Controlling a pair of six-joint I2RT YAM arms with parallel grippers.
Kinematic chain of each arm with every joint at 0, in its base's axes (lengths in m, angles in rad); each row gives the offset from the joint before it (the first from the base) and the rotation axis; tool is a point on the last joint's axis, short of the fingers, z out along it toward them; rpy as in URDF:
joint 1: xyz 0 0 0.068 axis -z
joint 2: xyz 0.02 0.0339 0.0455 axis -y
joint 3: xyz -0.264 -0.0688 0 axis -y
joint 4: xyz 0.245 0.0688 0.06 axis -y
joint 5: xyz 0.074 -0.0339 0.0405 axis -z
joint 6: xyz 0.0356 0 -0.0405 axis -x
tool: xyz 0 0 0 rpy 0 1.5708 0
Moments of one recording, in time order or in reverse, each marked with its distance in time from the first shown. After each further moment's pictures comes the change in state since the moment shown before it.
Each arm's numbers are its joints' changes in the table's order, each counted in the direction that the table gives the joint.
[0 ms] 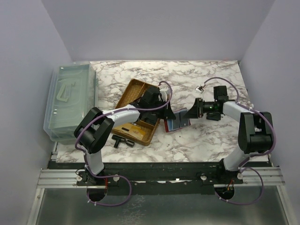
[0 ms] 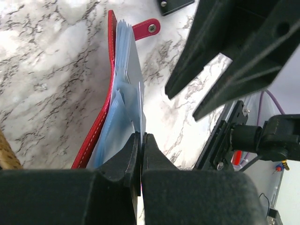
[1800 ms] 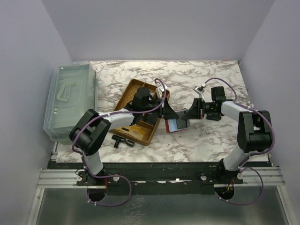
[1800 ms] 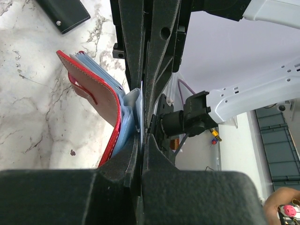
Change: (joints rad) left arm -0.057 0.064 -0.162 0.499 0.328 0.267; right arm 0.005 -0.019 0.004 -0.056 -0.330 0.100
